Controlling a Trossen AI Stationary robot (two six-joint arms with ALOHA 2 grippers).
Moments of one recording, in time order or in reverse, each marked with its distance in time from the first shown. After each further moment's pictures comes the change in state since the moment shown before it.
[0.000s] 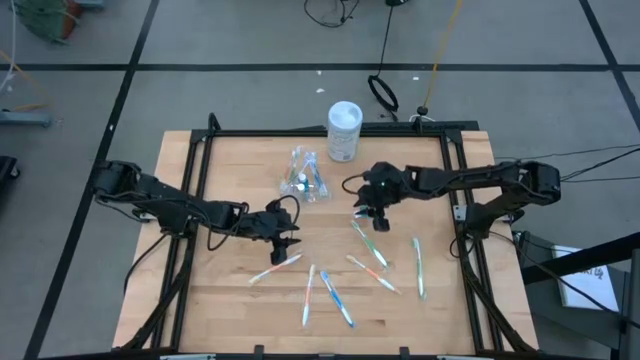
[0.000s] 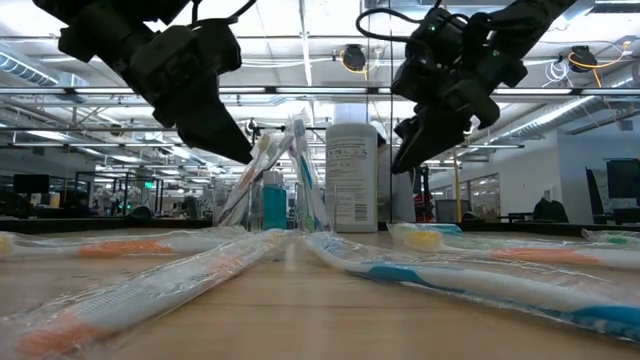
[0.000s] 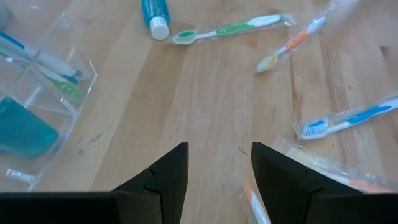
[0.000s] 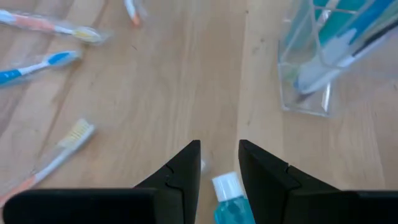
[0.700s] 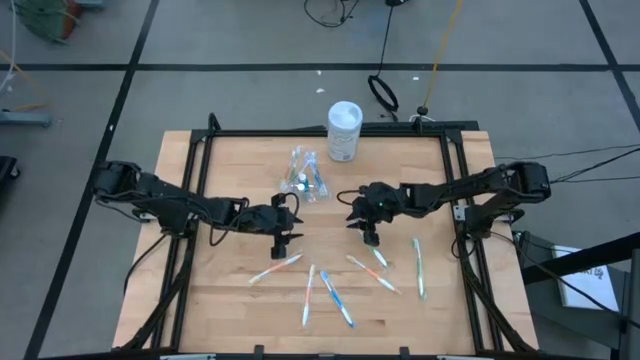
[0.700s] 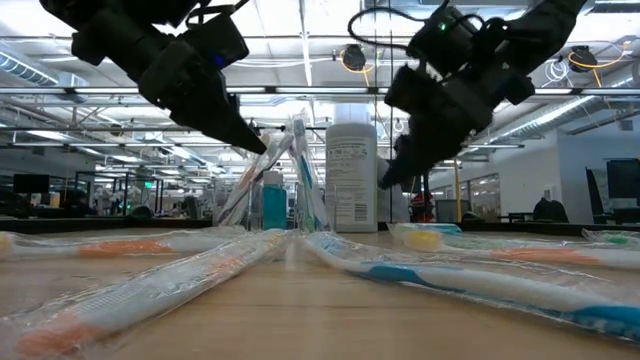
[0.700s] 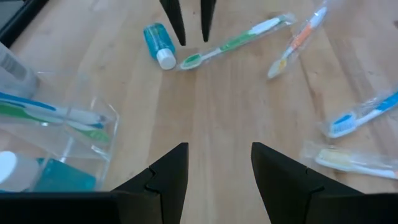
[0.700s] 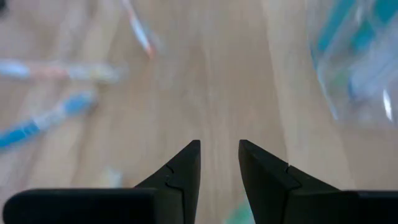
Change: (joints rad) left arm 0.047 0.000 0.000 0.053 0.003 0.271; right arm 0.146 0.094 -0.081 0.279 0.077 0.285
